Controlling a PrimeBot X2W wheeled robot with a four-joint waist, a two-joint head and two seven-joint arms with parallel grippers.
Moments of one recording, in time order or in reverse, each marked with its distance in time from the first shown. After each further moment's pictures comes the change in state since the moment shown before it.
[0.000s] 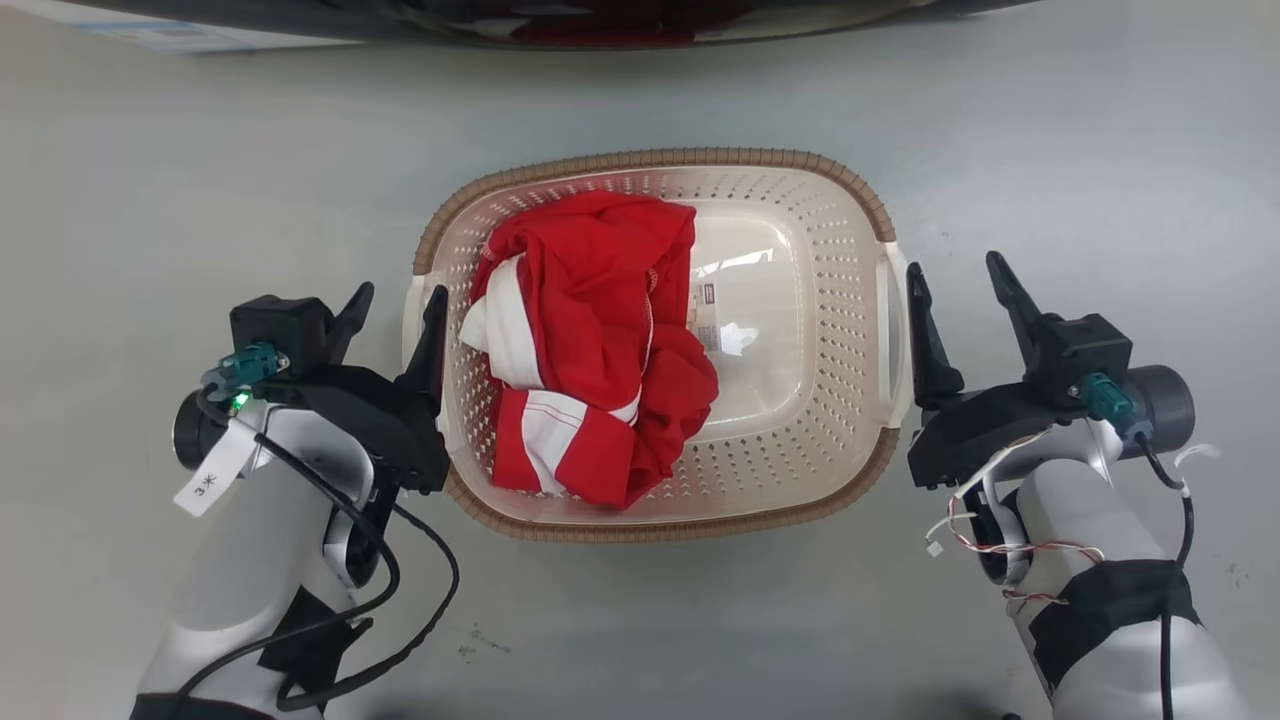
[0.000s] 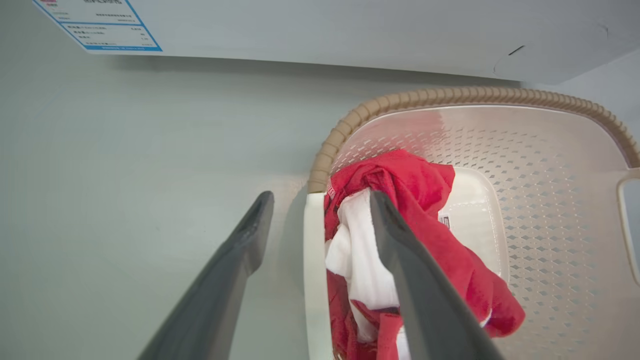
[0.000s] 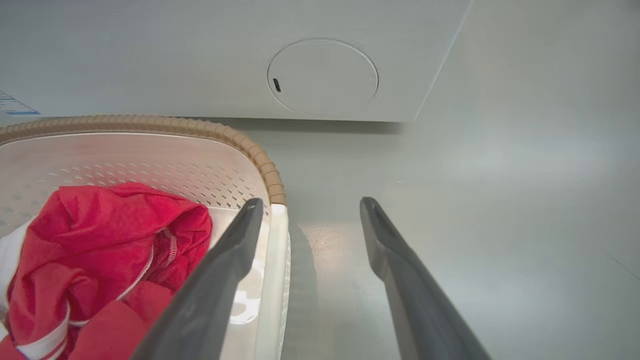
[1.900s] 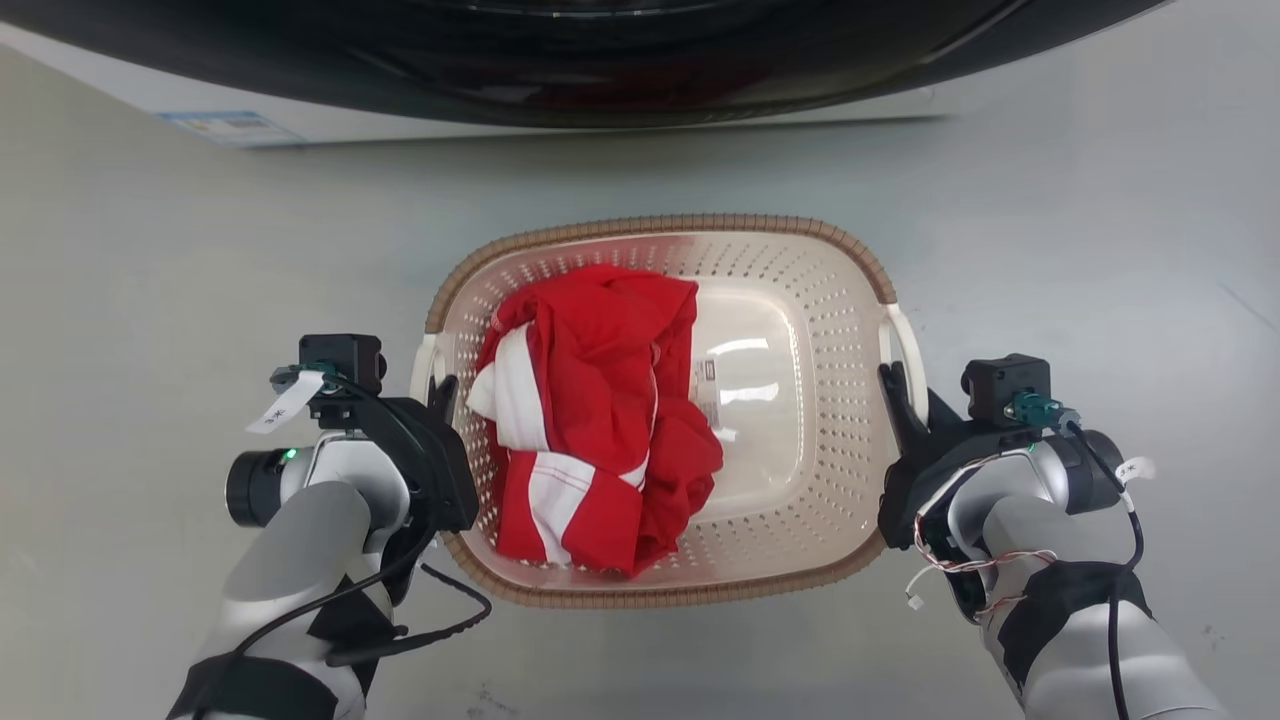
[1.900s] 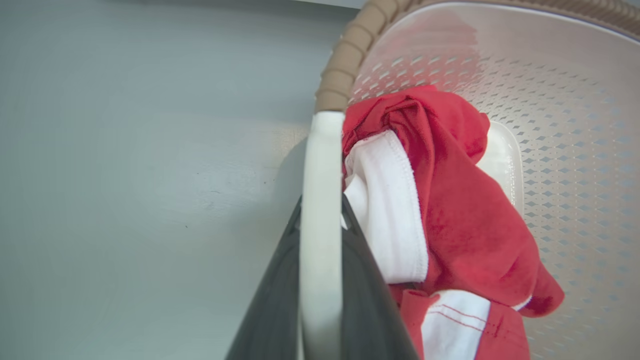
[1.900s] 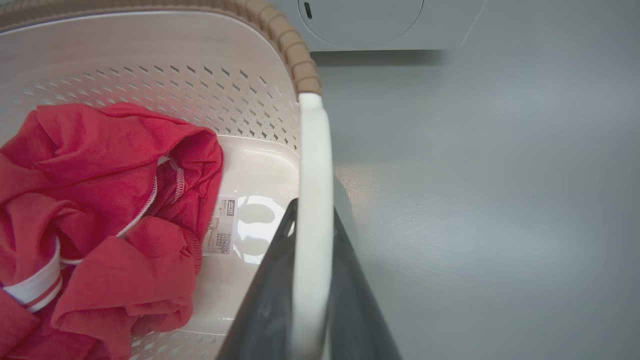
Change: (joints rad) left arm -0.146 -0.093 -0.063 0.445 -0.067 -0.048 0.036; right arm -0.137 0.049 0.053 0.463 0.064 0.117 0.038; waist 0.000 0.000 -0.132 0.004
